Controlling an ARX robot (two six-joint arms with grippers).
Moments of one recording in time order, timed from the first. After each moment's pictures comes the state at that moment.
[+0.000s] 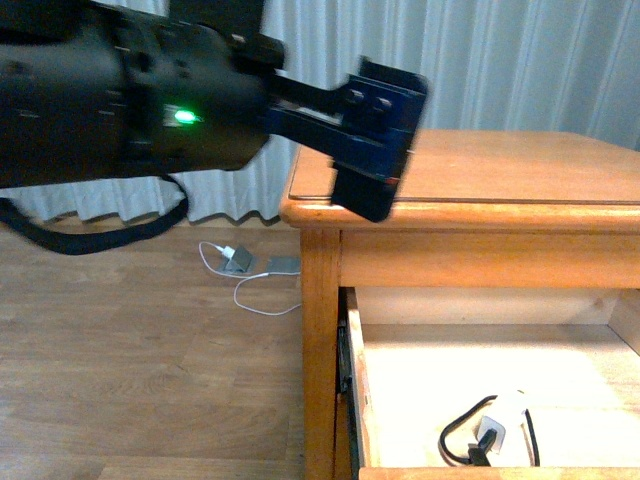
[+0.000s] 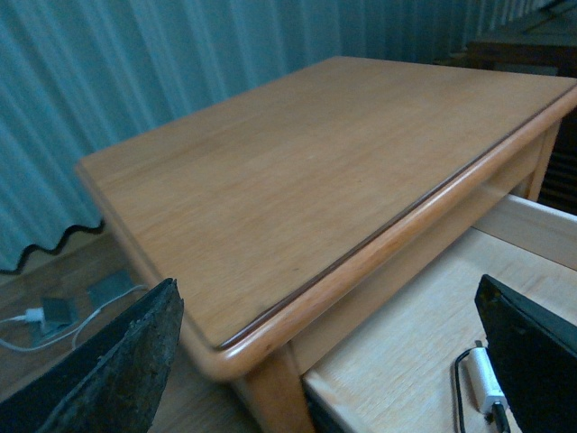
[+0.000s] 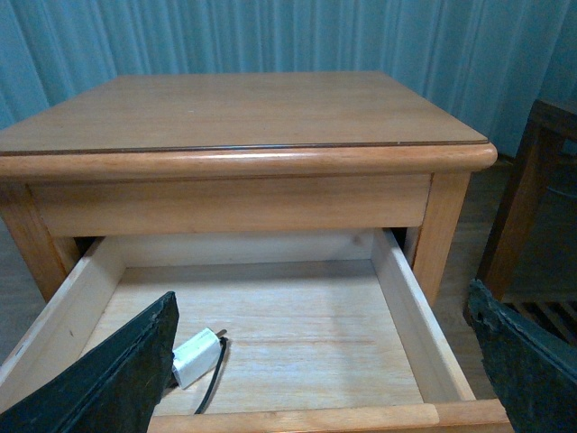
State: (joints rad) left arm -0.44 1.49 0.83 0.66 0.18 0.23; right arm 0.00 0.39 0.07 0.33 0.00 0.00
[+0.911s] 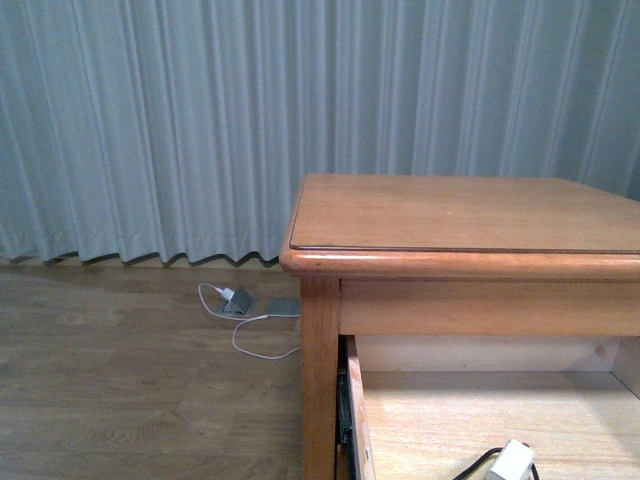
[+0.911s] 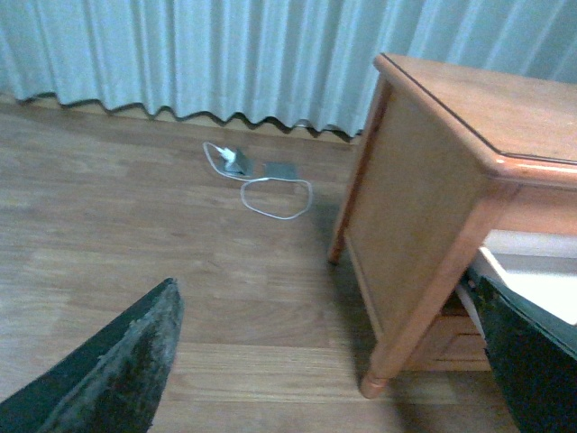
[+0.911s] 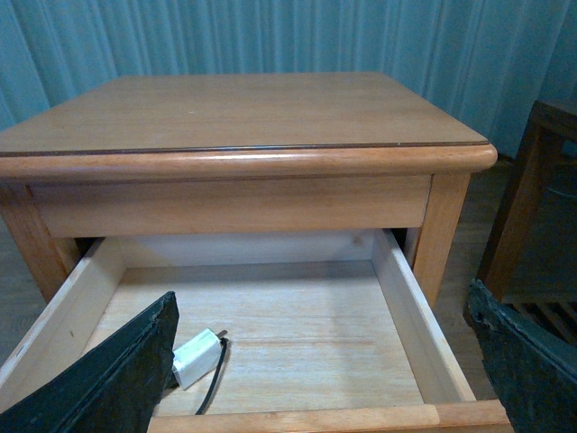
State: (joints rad) left arm 0.21 0.39 0.17 0.18 0.26 -0.11; right arm 0.00 0.39 0.07 0.33 0.00 0.00
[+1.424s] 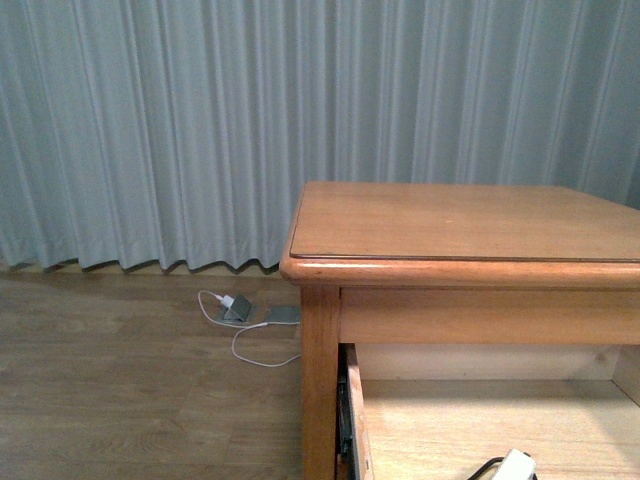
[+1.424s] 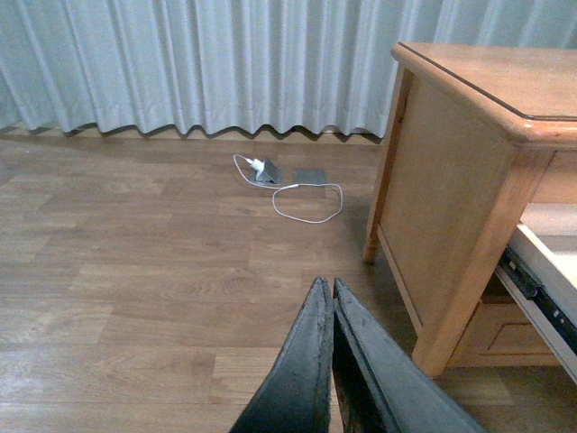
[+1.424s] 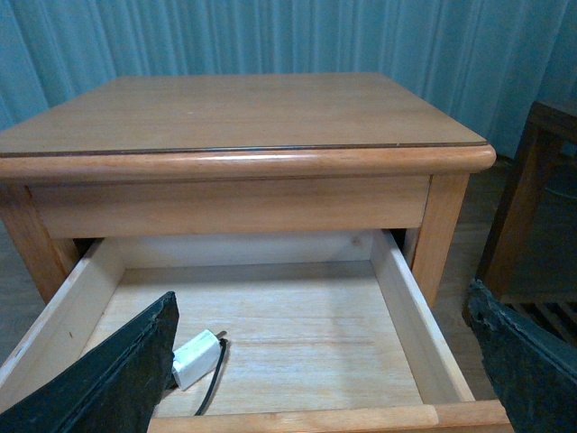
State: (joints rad) left arm 0.00 0.22 0.06 0.16 0.00 -0.01; right arm 0.00 0.39 0.07 0.33 0.00 0.00
